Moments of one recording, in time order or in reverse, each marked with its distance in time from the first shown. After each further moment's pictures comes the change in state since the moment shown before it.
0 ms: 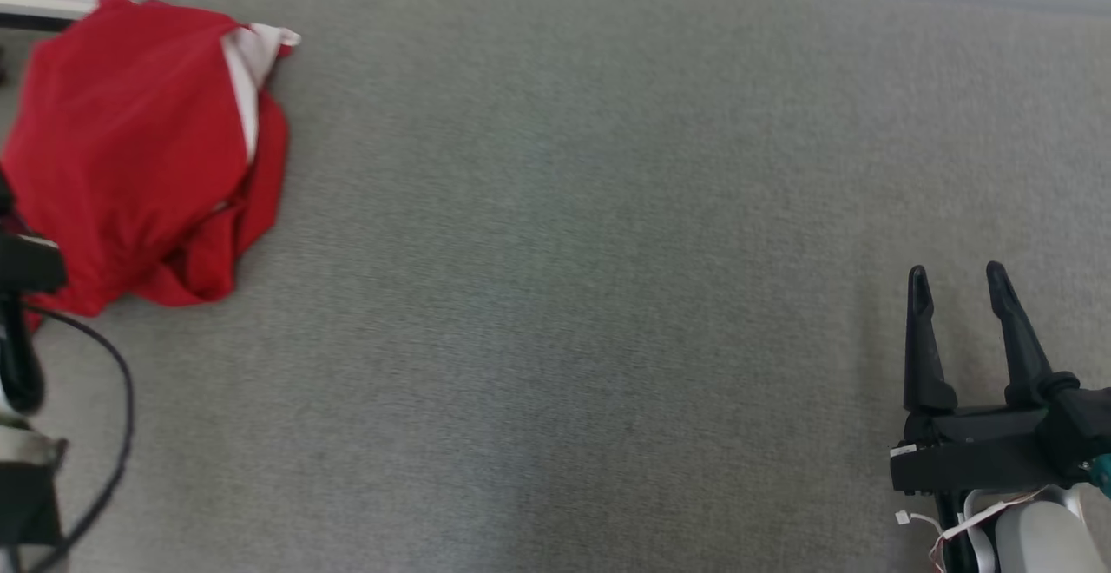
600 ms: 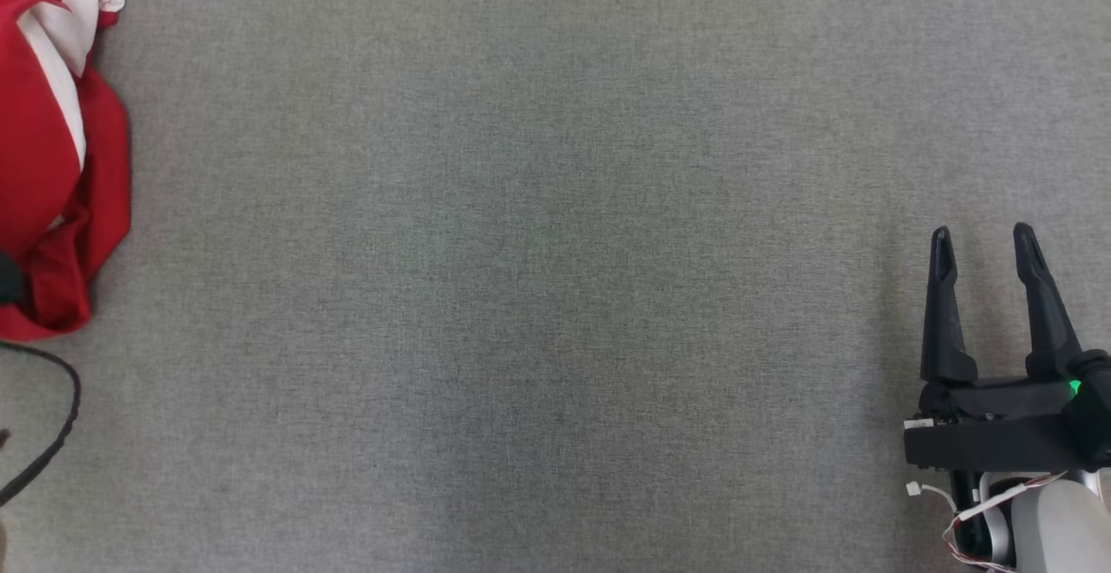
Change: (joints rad) left arm -0.164 0.149 -0.046 0.388 -0.031 -0.018 0.127; right arm -0.030 -0.012 -0.012 -0.073 0.009 0.000 0.000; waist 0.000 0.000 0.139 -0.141
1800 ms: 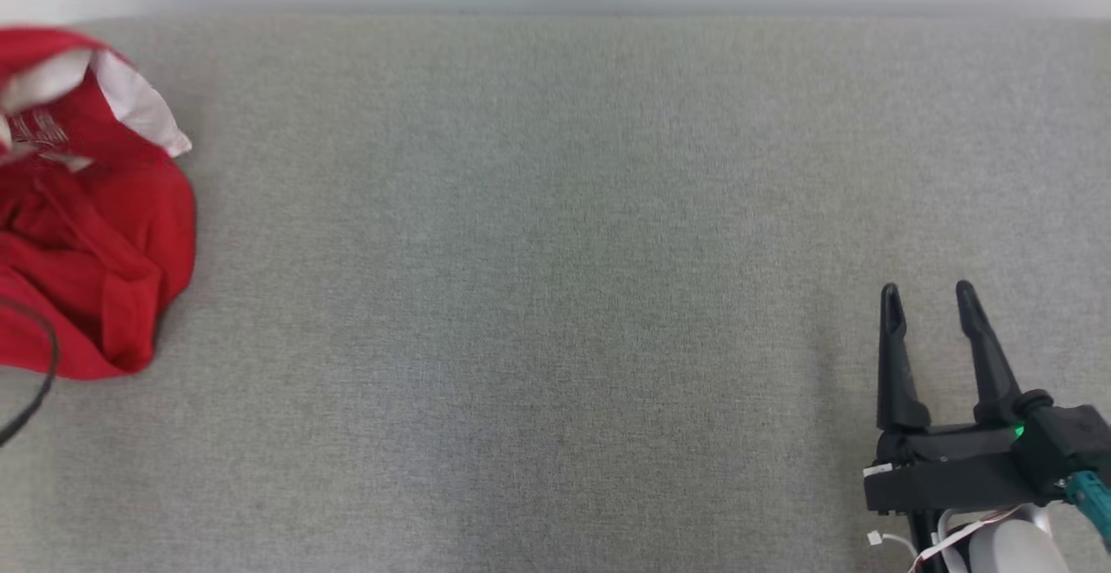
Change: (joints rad) left arm -0.091 0.046 -0.098 0.067 -0.048 0.007 -0.044; right arm 0.058 0.046 0.042 0.055 0.023 0.000 0.000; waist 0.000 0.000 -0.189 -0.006
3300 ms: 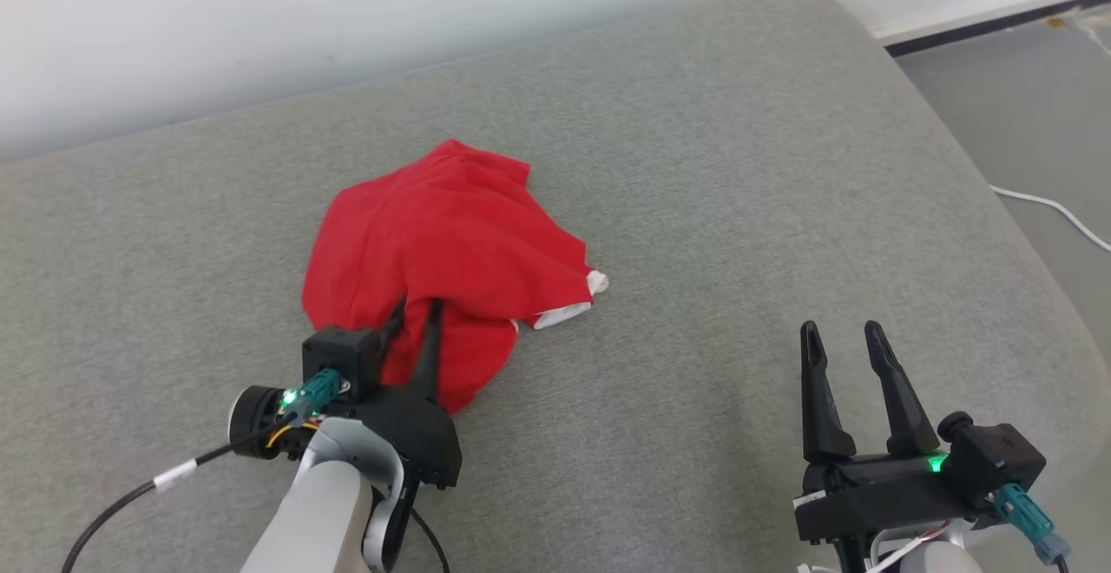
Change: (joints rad) left arm 0.395 -0.378 -0.439 -0.217 -0.038 0.076 0.026; right arm 0.006 0.065 0.105 0.088 0.125 0.000 0.000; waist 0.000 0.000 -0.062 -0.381
